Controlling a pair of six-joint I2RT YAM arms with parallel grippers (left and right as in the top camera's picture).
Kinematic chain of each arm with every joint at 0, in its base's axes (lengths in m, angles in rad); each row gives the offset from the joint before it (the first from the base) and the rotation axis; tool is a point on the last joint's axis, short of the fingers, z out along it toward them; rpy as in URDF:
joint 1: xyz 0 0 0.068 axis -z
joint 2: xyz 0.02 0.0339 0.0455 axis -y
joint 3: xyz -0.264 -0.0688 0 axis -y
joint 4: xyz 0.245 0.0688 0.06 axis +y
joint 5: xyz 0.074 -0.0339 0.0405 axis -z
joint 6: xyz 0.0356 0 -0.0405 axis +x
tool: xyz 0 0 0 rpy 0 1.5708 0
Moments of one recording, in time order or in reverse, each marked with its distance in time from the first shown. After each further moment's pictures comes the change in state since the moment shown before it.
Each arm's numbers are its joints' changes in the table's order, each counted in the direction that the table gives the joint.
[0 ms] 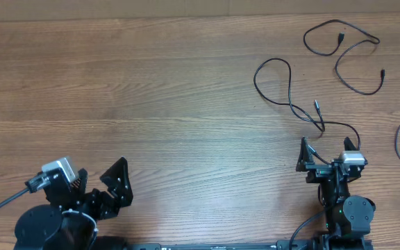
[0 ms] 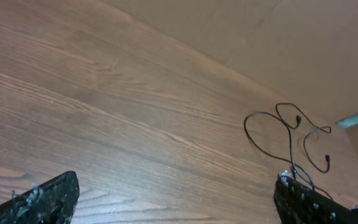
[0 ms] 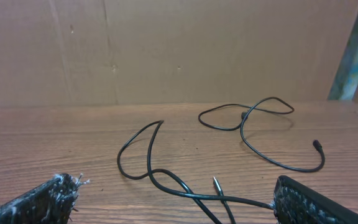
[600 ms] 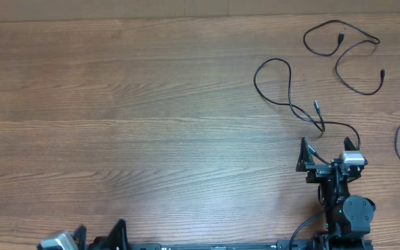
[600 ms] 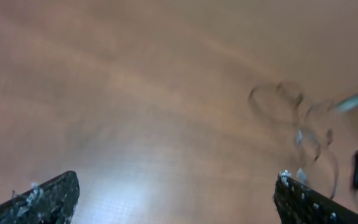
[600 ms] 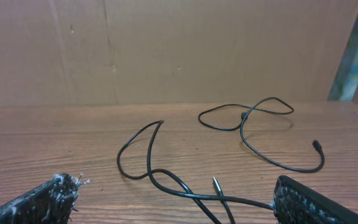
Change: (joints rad) left arm 0.000 0.396 0.003 0.372 0.000 0.000; right arm 0.000 0.000 0.000 0.000 0.000 -0.003
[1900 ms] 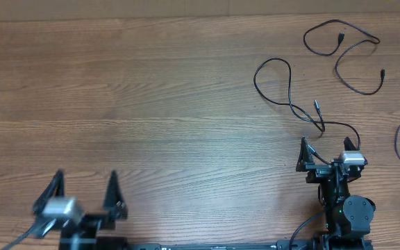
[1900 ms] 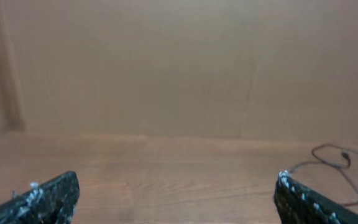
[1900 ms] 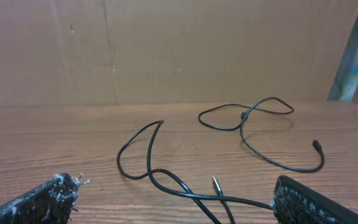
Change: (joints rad) left arm 0.000 0.008 -0.332 -0.777 -0.084 0.427; right arm 0.000 0.000 0.000 0.000 0.000 0.000
